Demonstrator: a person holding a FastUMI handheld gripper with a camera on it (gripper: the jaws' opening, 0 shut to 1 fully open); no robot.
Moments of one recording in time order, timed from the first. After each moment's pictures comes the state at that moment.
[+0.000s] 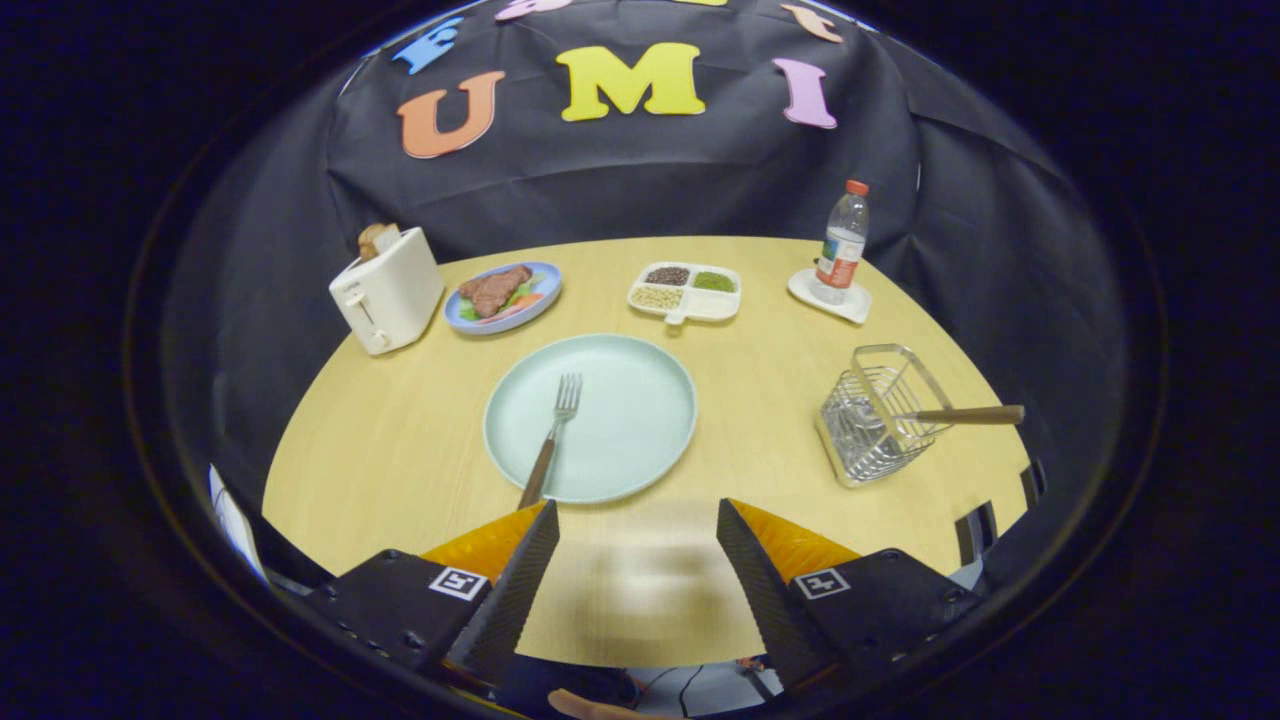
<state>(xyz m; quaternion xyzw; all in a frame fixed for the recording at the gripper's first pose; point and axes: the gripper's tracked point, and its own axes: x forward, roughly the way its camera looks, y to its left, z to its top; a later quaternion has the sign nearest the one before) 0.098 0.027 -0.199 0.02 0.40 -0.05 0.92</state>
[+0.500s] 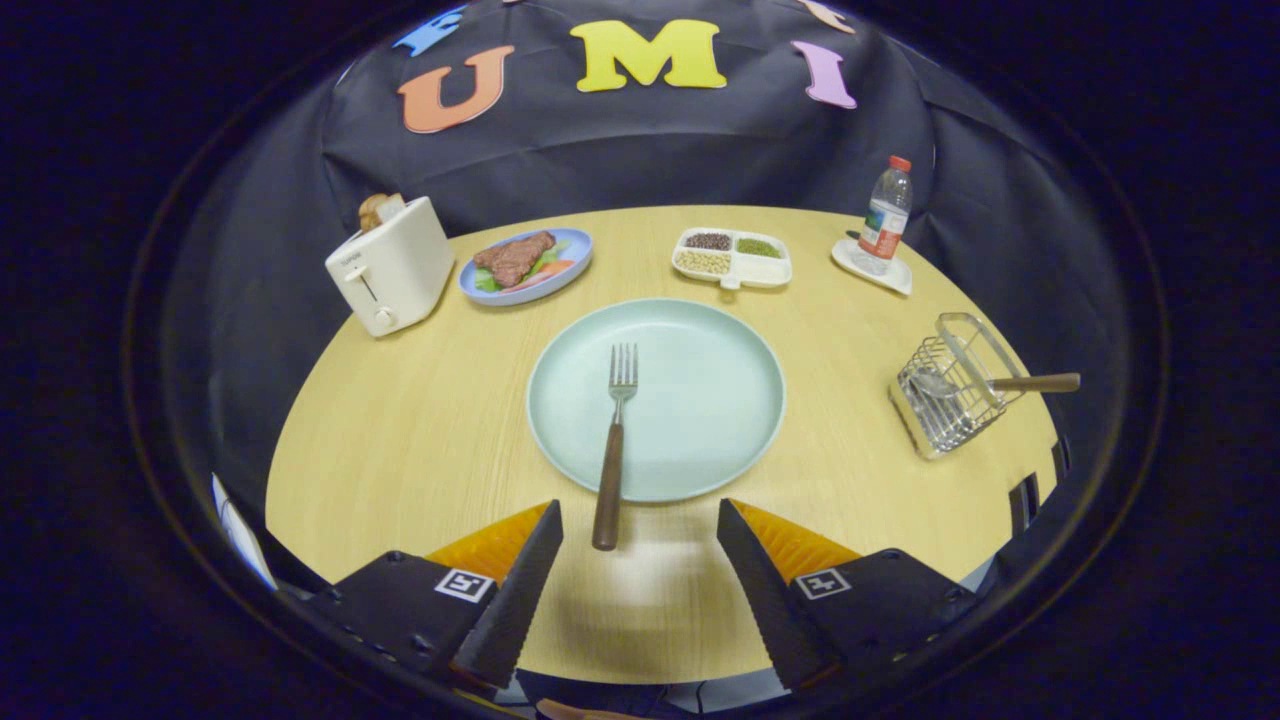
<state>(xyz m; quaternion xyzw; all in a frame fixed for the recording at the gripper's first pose) 0.113 0.080 -0.242 0.04 0.44 -0.06 0.89</state>
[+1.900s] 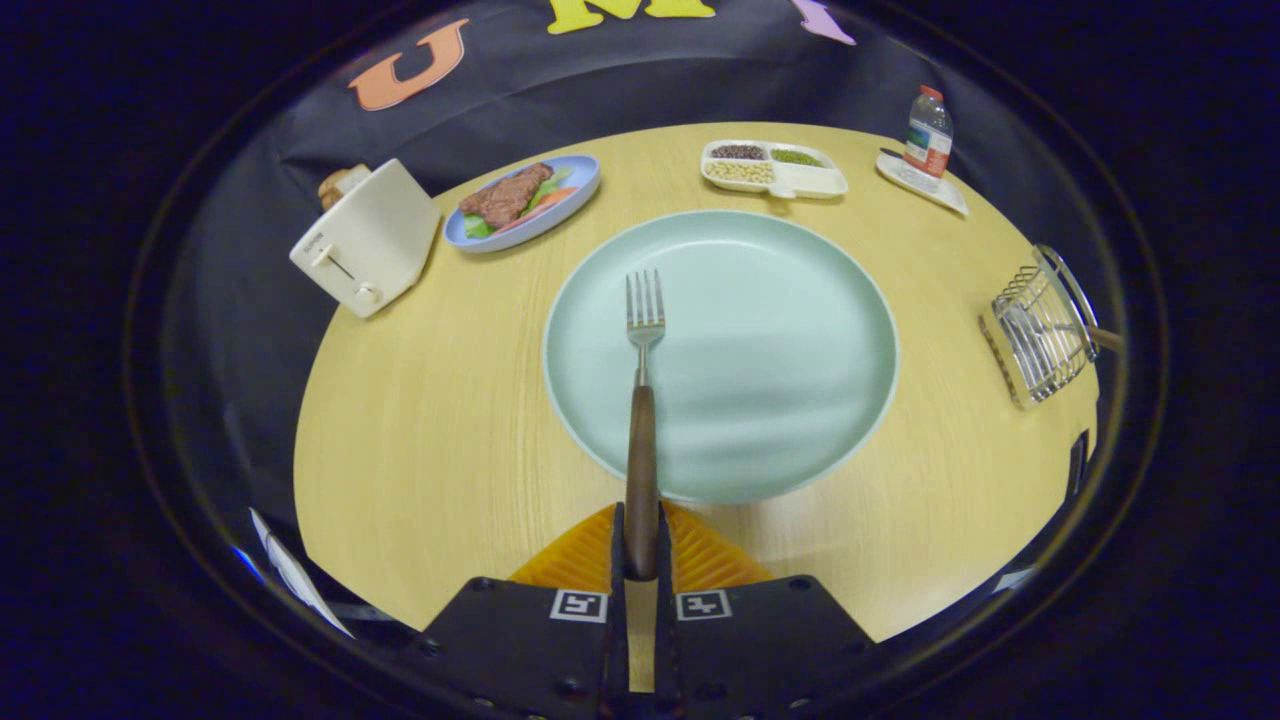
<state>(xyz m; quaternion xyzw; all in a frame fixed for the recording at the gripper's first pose) 0.138 0.118 -0.276 0.11 0.52 -0.03 0.84</state>
